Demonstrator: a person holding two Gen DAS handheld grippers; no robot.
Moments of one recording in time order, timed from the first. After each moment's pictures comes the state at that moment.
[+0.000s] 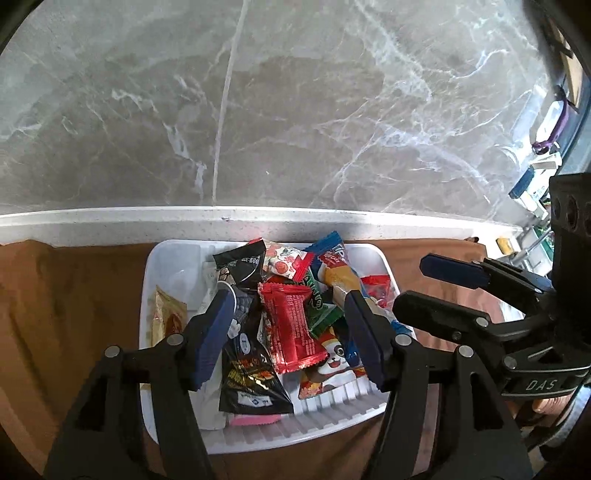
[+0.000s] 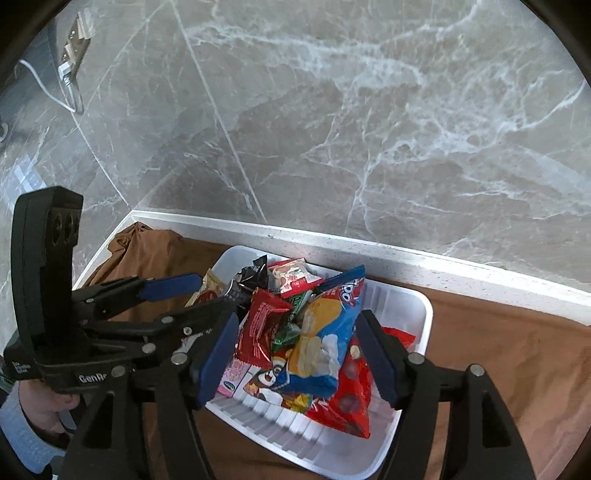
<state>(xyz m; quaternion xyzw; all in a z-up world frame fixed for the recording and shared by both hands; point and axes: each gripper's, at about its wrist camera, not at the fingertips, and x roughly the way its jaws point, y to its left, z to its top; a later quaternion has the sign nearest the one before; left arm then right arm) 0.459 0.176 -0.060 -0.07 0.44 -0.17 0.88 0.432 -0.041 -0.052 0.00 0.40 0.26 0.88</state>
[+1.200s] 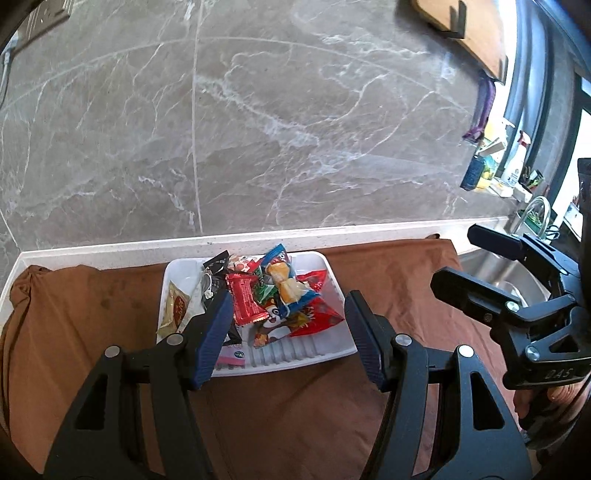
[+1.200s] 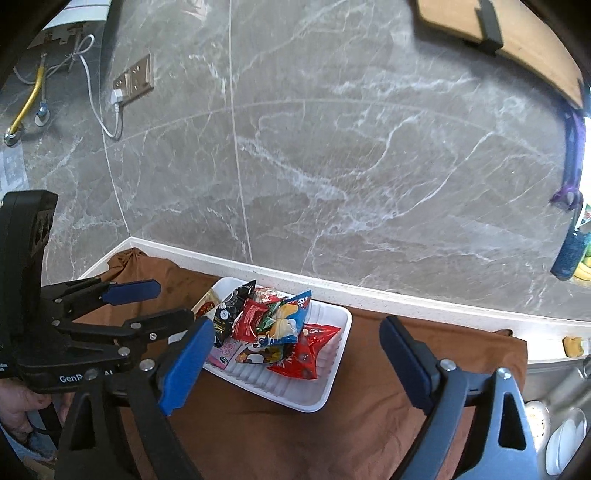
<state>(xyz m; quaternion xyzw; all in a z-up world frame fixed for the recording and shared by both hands) 0.305 0.146 0.044 -0.01 0.35 -0.16 0.92 0.286 -0.086 0.031 -0.05 0.27 0.18 0.95</state>
